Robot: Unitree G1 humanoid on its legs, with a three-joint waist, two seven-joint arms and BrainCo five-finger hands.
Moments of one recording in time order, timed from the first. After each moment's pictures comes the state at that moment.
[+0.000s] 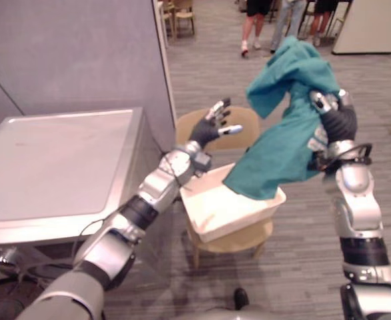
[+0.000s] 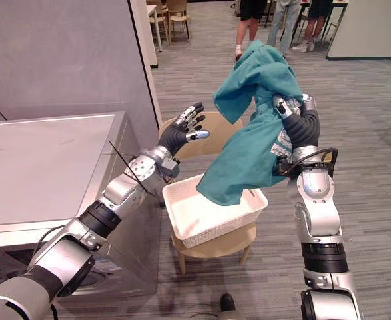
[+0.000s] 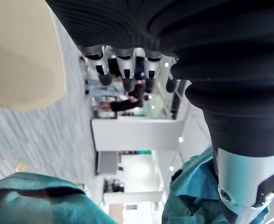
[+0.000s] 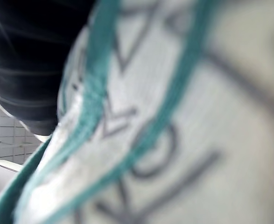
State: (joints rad) left arm -0.76 0.28 -0.55 0.31 -0.65 -0.01 0.06; right arm -0.38 -0.45 -0.11 -0.10 0.34 -0.04 -0.08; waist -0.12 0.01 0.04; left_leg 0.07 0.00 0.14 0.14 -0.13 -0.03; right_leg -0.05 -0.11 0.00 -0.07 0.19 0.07
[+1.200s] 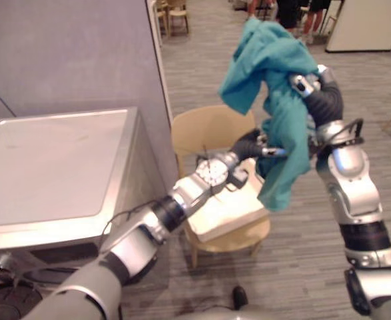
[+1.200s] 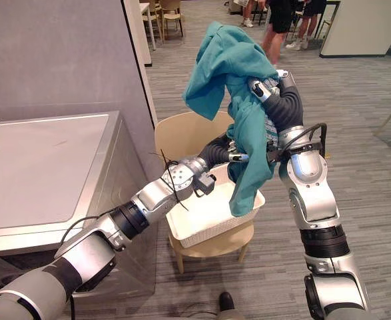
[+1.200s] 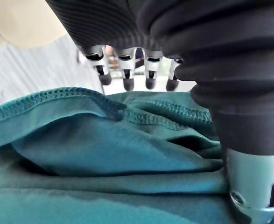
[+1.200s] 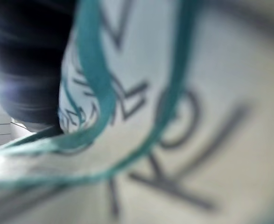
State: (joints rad) left arm -0.88 0.12 -0.73 0.40 -0.62 0.02 0.06; right arm -0.52 -0.52 0.02 -0.13 0.34 -0.04 -0.03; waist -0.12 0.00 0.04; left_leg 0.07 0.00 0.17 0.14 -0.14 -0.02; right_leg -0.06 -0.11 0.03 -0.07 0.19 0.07
